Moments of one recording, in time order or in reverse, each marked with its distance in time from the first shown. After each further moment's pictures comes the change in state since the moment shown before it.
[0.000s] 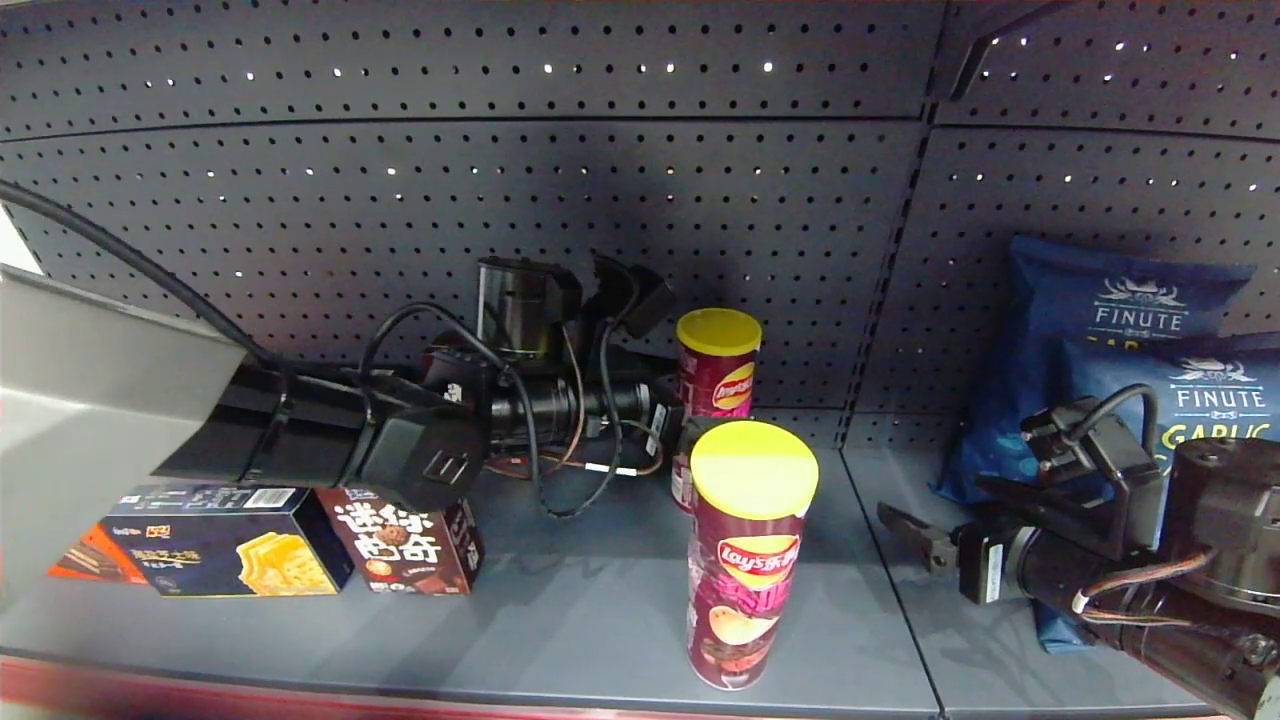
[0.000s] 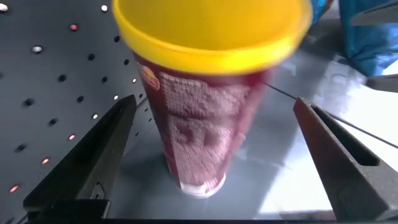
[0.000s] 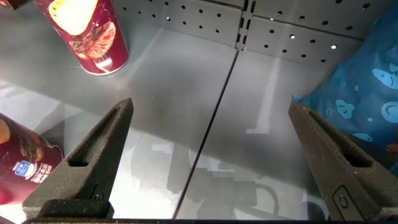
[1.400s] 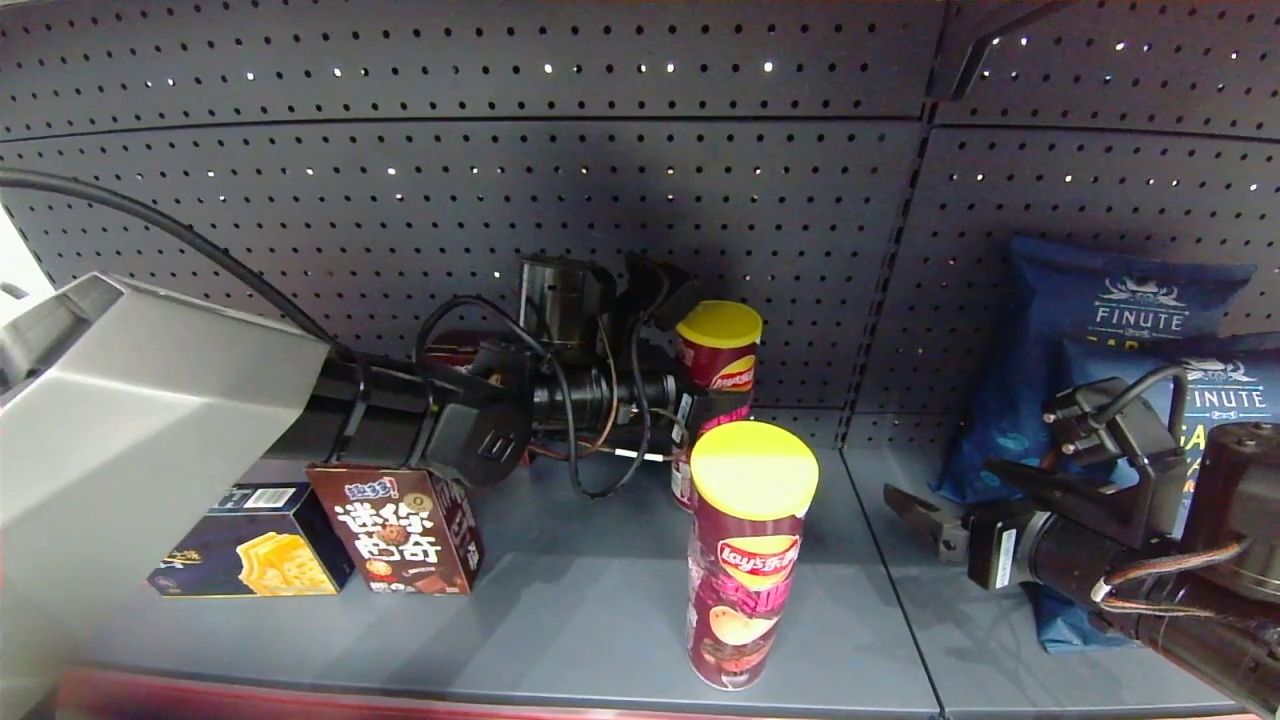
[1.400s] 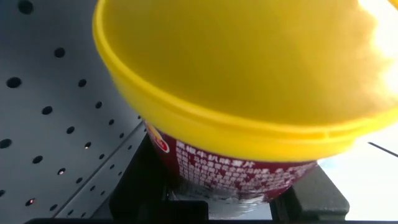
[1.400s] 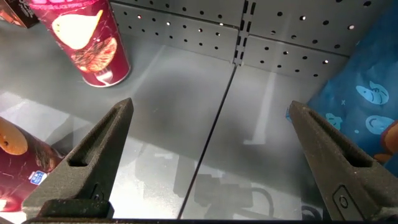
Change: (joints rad) left arm -0.013 0.114 -0.167 0.050 -0.006 -0.002; right arm 0.005 -0.037 -0.019 0.005 -0.001 -0.002
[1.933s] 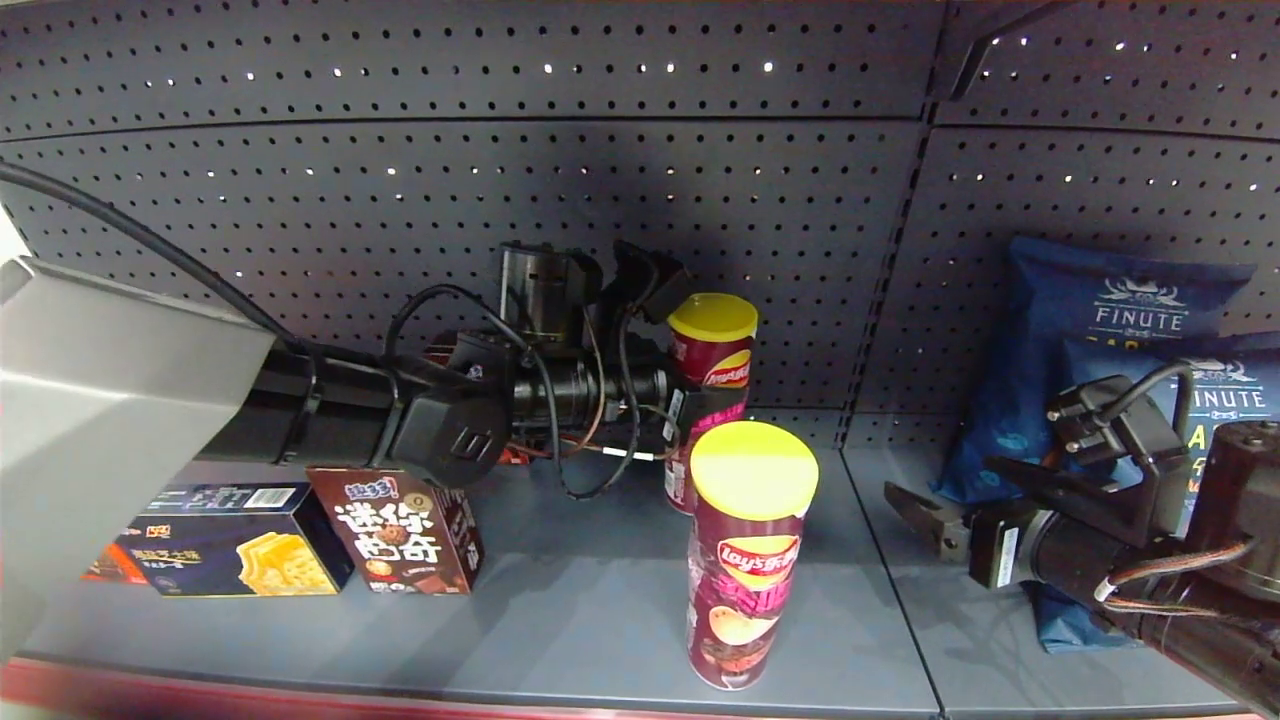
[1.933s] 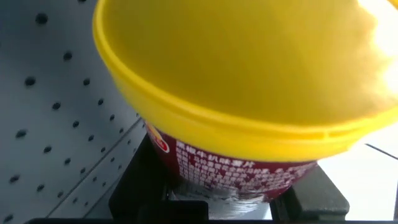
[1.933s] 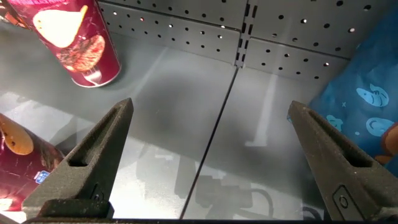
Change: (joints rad) left arm -0.001 -0.060 0.041 0.015 0.000 0.000; right arm 0.002 -0.007 -0.001 -0.001 -0.002 0.000
